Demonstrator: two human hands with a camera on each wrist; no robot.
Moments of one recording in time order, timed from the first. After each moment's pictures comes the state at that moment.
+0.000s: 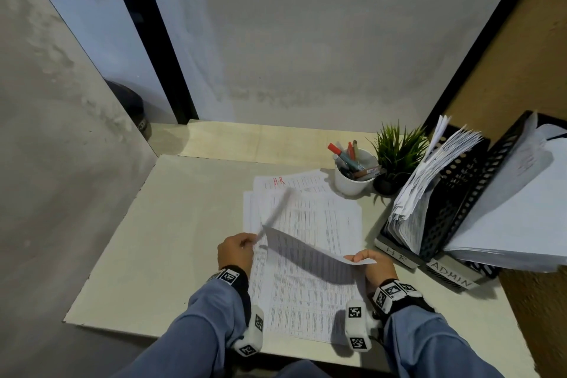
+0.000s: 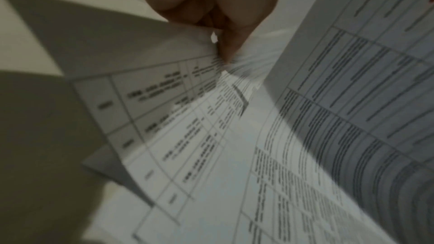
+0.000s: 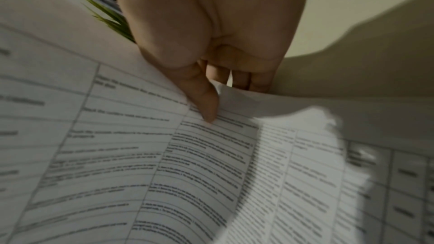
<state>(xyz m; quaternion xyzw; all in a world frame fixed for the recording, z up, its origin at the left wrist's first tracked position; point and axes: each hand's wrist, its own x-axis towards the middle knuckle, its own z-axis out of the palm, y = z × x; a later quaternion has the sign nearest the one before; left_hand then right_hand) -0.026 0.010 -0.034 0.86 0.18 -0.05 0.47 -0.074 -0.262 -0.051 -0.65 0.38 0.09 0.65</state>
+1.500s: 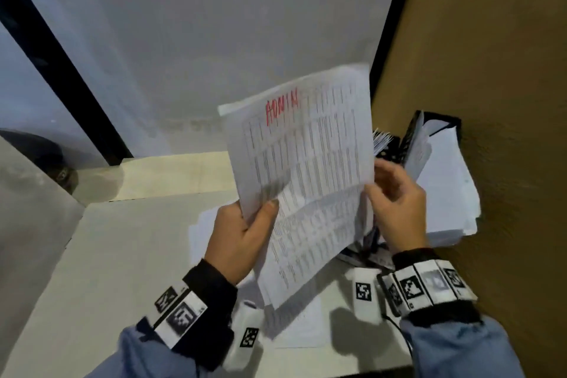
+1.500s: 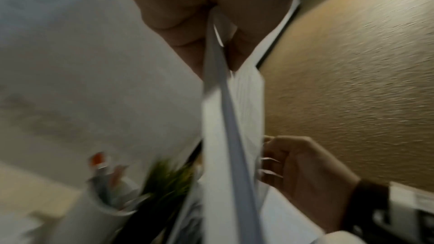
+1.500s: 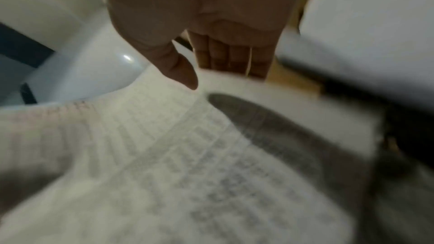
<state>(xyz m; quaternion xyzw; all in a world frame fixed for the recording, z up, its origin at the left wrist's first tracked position) -0.051 -0.097 0.163 0.77 -0.20 0.01 0.61 -0.091 -0.320 0.160 -0.76 0.17 -0.30 0.56</state>
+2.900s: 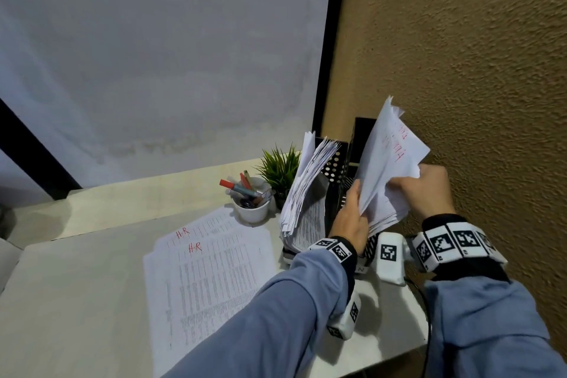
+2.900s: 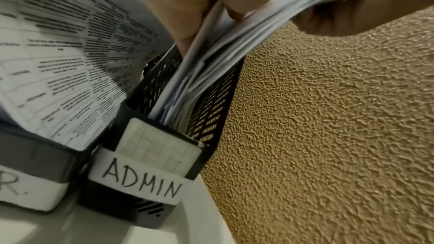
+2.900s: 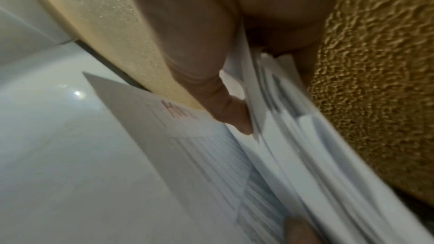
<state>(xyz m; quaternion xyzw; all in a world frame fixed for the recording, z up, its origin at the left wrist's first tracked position) -0.067 -0.344 0.098 0.79 -0.30 -0.21 0.49 -0.111 -0.459 0.176 -0.77 0.38 -0.25 0.44</state>
